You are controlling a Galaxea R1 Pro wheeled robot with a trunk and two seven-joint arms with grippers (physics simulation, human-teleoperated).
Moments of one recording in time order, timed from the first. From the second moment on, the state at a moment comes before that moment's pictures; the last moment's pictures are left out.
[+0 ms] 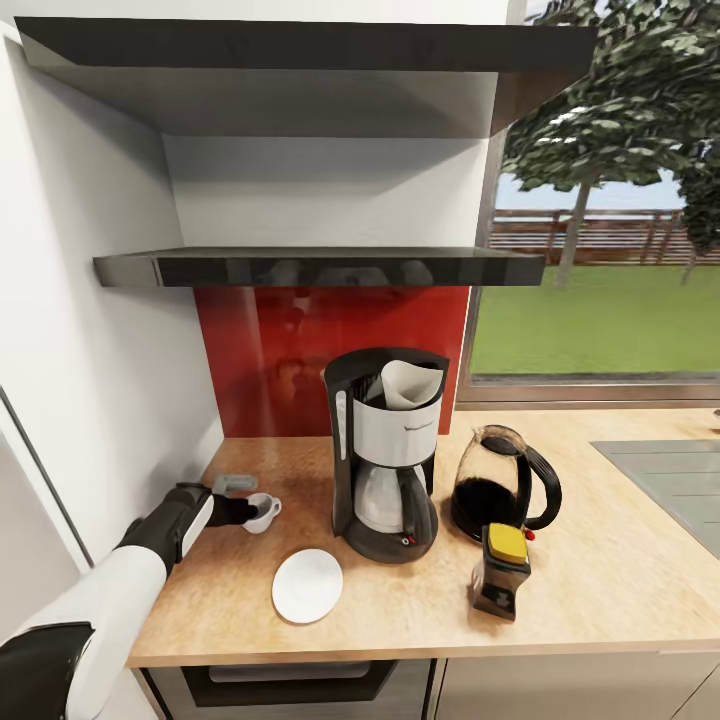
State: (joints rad) left arm -0.88 0.09 0.05 -0.45 -0.08 0.61 -0.14; right arm -0.14 -0.10 0.32 -0.03 -0.37 -0.16 0.02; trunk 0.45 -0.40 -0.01
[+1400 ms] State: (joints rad) left arm -0.88 0.06 0.05 -0.45 -0.08 0.61 -0.14; right arm -0.14 -0.10 0.32 -0.03 -0.37 -0.16 0.02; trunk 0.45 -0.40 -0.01
